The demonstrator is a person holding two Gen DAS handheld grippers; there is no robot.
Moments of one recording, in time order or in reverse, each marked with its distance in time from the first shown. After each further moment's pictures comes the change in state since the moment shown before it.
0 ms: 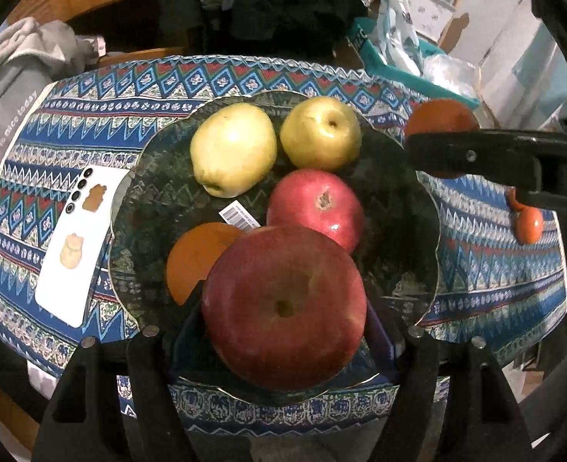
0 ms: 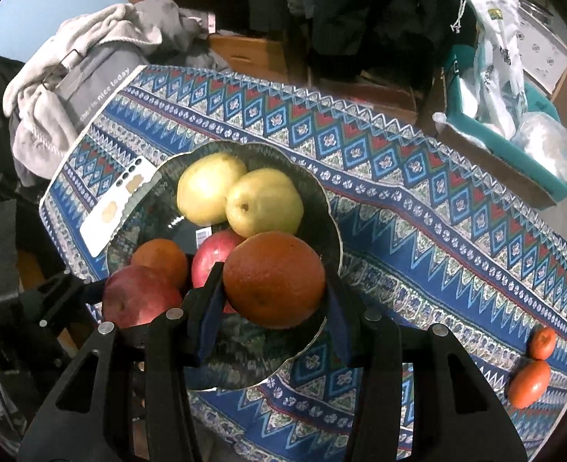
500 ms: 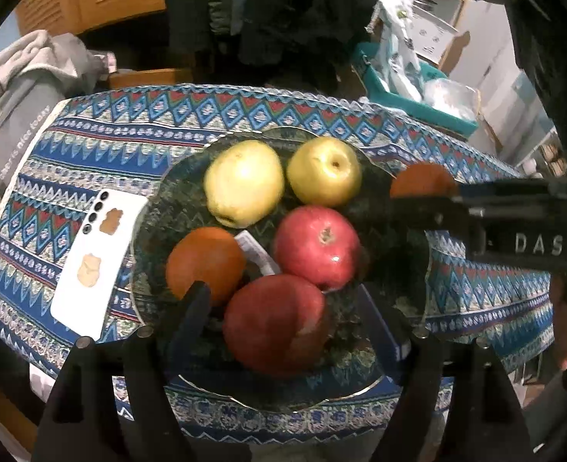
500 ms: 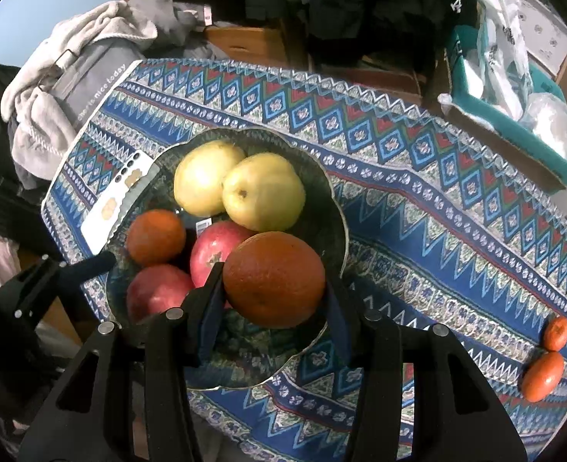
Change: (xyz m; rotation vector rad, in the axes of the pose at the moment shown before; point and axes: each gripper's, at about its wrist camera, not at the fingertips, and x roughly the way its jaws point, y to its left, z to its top) left arm -0.020 0.010 0.011 -0.033 -0.086 0.009; right arm 0.015 -0.007 -0.002 0.036 0.047 0.038
